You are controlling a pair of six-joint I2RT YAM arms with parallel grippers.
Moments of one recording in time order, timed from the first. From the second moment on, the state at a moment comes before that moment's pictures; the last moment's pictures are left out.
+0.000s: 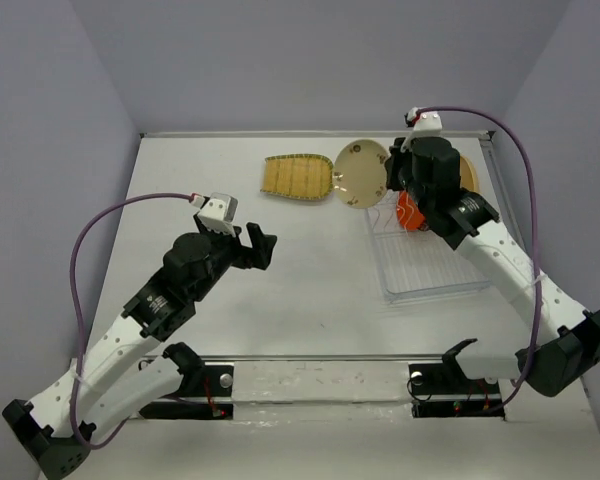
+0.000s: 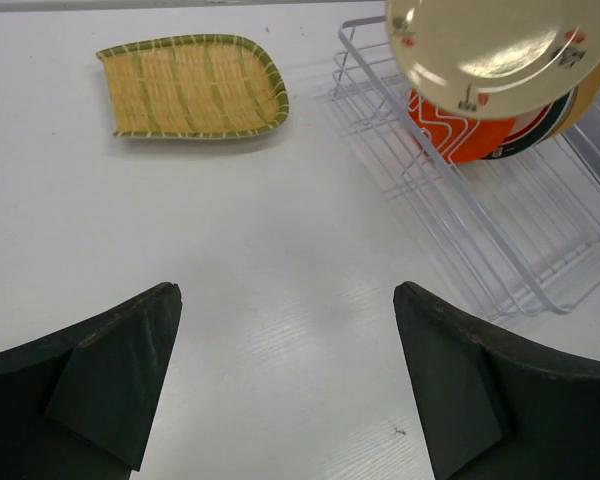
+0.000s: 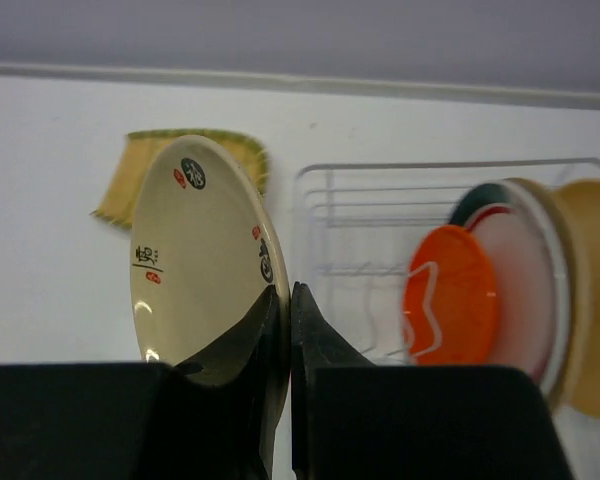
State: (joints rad) left arm -0.71 0.69 0.75 -0.25 -0.20 -0.32; right arm 0.52 1.27 1.28 -0.30 0.22 0.22
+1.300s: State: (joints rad) left arm -0.70 0.64 0.74 -0.28 -0.19 -0.29; right arm 0.50 1.74 1.48 -0.45 0.99 -0.22
